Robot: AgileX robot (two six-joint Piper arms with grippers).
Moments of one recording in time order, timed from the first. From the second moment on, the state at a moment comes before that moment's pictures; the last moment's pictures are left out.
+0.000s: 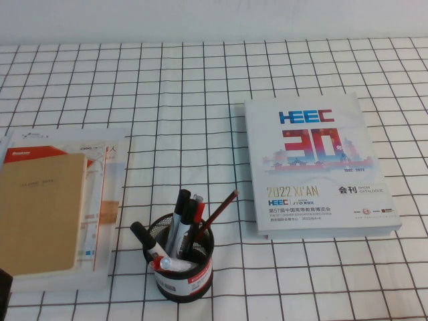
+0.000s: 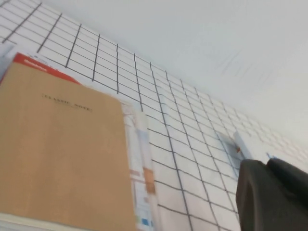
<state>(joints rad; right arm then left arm) 0.12 -0.02 0.03 0.14 0.37 0.03 -0.12 -0.01 0.03 -0.64 0.21 0.15</state>
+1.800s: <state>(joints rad) 0.12 -0.02 0.03 0.14 0.37 0.03 -0.12 0.58 -0.37 -0.67 0.42 0.57</state>
